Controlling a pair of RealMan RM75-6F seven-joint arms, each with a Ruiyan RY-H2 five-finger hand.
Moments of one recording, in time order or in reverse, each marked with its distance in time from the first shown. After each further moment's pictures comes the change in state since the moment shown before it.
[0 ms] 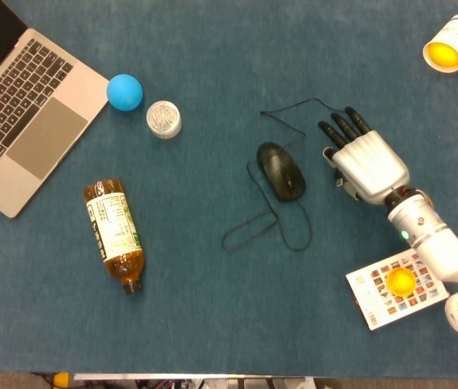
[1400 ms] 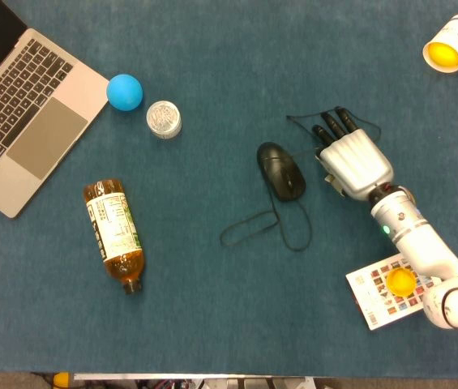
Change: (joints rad) left arm 0.005 -0.008 -0.008 0.026 -0.011 -0.009 -0.015; right arm 0.047 -0.103 0.002 0.103 0.080 -0.009 -0.023
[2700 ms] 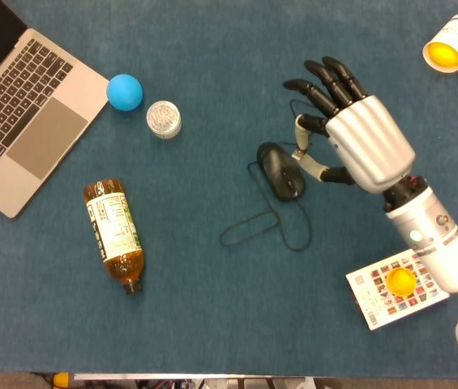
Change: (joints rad) left arm 0.015 0.025 0.000 -0.039 0.025 0.041 0.007; right arm -0.035 0.291 0.138 -0.598 -0.182 0.248 0.278
